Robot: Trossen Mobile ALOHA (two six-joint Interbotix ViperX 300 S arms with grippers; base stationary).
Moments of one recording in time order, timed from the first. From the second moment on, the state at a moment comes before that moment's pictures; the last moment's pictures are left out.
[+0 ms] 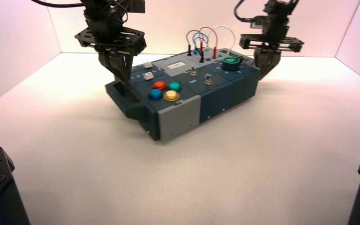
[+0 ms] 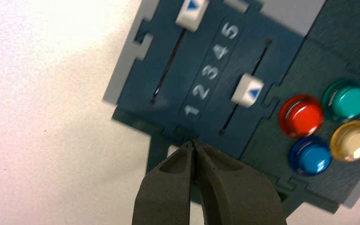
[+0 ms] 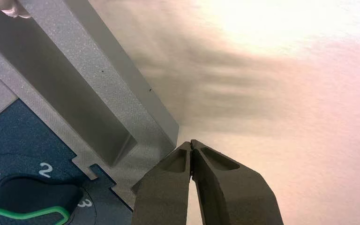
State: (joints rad) left arm -0.46 0.07 0.72 -0.10 0.56 0.12; right arm 0.15 0.43 0.29 0.08 0.85 0.06
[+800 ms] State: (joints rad) left arm -0.41 0.06 0.74 -0.09 0.58 0.12; right arm 0.20 0.44 0.25 0.11 0.89 0.06
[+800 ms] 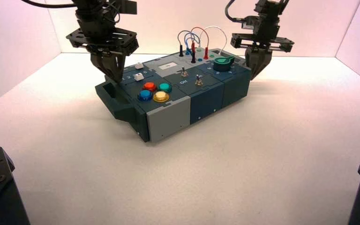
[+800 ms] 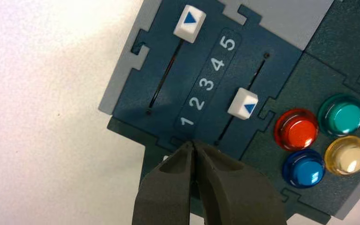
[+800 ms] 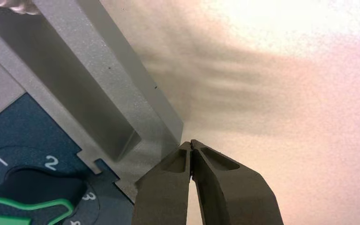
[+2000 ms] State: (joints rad) left arm -0.33 -0.04 0.83 -0.09 0.64 0.11; right arm 0.37 0.54 0.13 0.15 0.96 0.04
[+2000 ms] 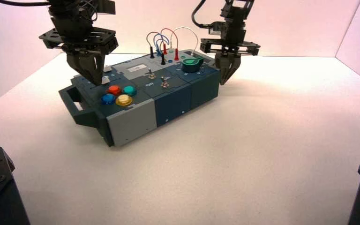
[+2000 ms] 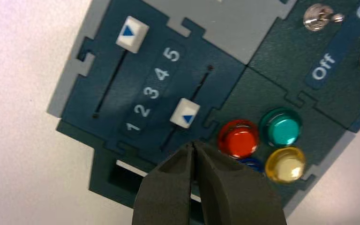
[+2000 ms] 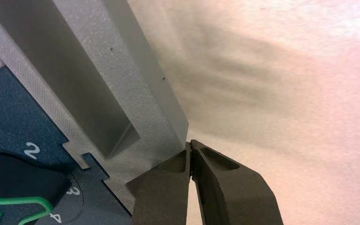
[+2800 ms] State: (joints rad) left arm -0.33 -0.24 0.77 -0.08 0.73 0.12; right arm 0.35 0.39 0.08 0.08 1.08 0.04
